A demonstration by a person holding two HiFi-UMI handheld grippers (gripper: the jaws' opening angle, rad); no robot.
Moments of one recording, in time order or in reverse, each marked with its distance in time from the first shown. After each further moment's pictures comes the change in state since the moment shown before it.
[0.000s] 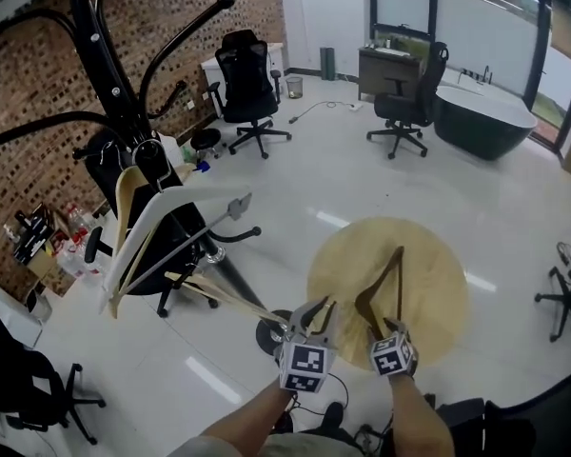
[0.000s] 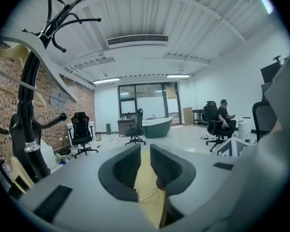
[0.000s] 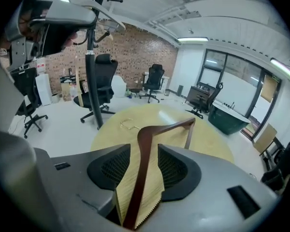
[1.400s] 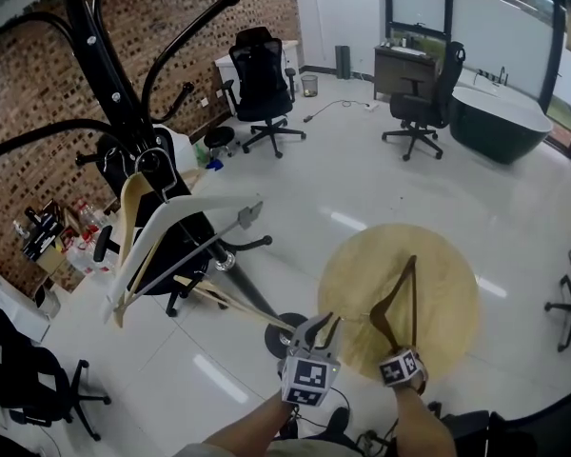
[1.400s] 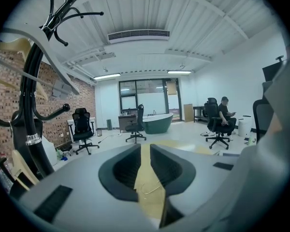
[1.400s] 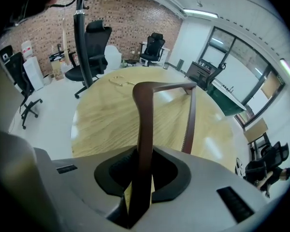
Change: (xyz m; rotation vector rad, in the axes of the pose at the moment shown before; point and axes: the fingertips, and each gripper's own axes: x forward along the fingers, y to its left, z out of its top) left arm 0.031 0.013 -0.026 -0.009 0.054 0.007; right arm 0.051 -0.027 -0.086 -0.005 0.337 -0.042
